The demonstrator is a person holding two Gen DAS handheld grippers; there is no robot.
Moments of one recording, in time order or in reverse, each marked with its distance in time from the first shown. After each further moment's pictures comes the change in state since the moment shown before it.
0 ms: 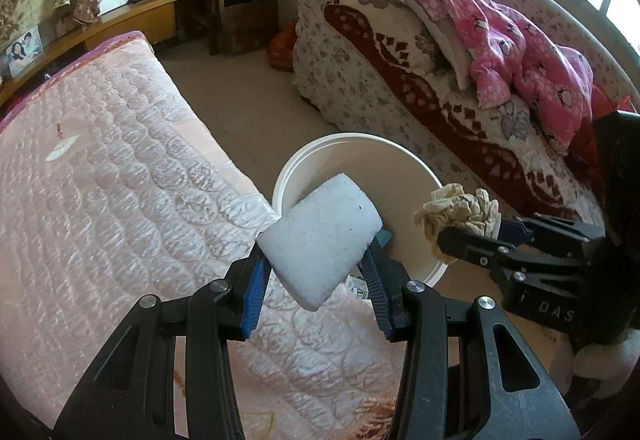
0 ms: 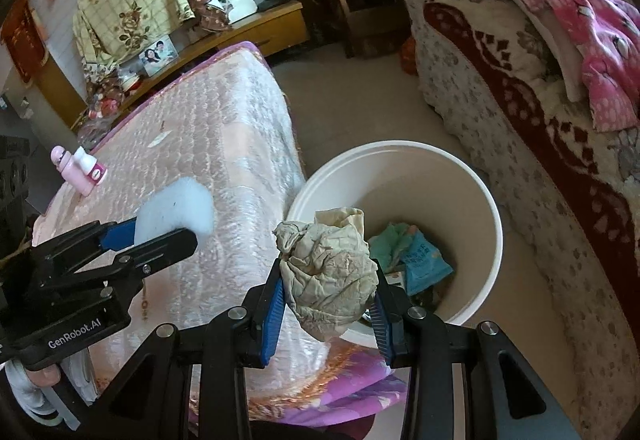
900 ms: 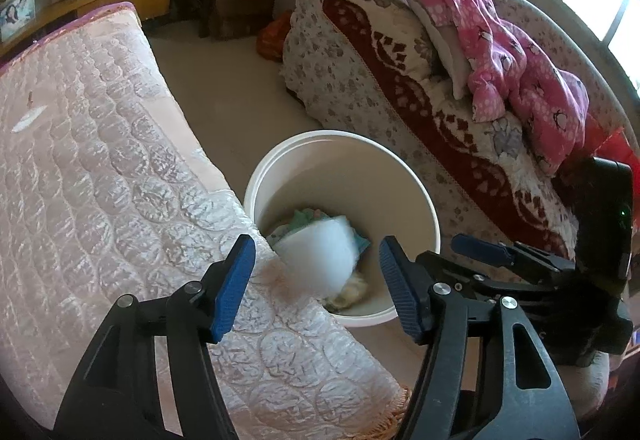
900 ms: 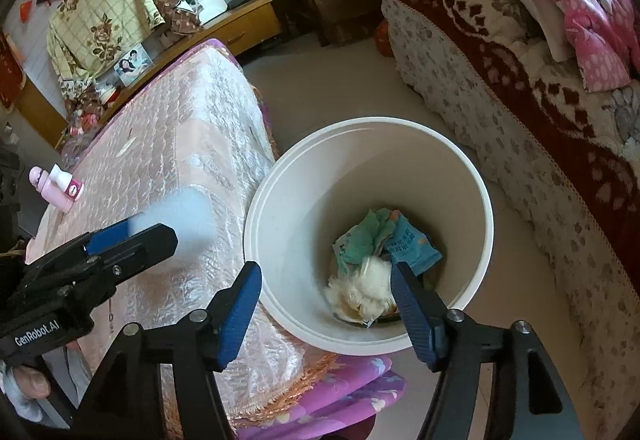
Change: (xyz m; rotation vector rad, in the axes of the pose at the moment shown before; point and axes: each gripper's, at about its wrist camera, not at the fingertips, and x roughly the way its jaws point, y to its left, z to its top) left arm 0.030 0.007 0.003 -0.097 0.009 -0.098; right arm 0.026 -0.031 -0.005 0.082 0.025 -0.025
